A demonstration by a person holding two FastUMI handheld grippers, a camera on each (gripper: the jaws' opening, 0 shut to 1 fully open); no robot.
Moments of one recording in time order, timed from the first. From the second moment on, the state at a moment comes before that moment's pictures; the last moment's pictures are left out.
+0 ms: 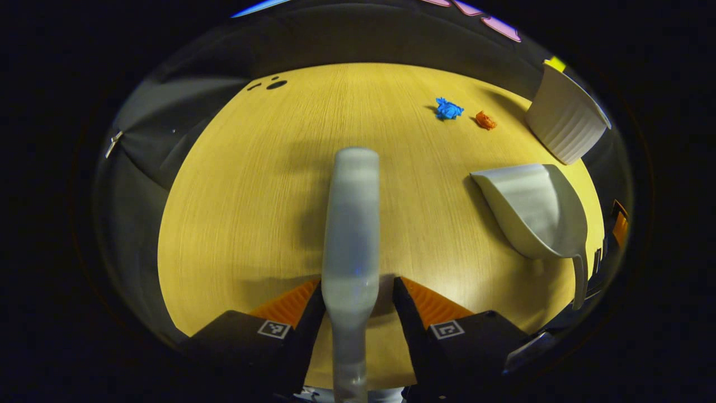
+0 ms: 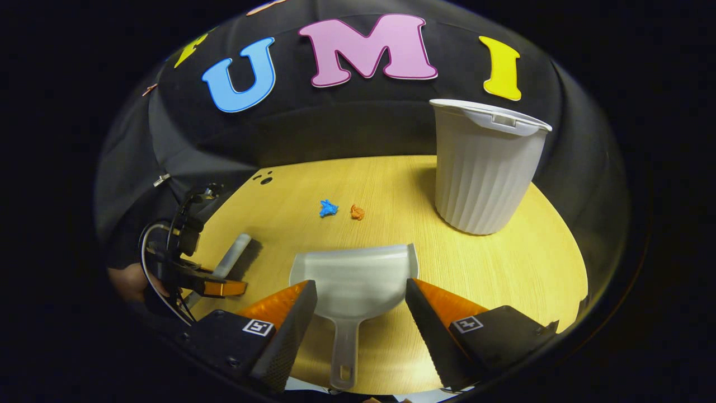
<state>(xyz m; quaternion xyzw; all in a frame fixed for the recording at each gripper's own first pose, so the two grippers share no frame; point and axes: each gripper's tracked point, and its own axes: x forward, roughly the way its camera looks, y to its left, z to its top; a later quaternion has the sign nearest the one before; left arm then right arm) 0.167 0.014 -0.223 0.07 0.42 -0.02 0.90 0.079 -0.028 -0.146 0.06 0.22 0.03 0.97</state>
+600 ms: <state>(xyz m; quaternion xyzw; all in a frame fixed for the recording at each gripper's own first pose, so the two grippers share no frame) 0.161 0.009 -0.223 0.05 0.38 -0.03 0.92 0.047 -0.014 -0.153 0.05 0.24 0.04 0.97</state>
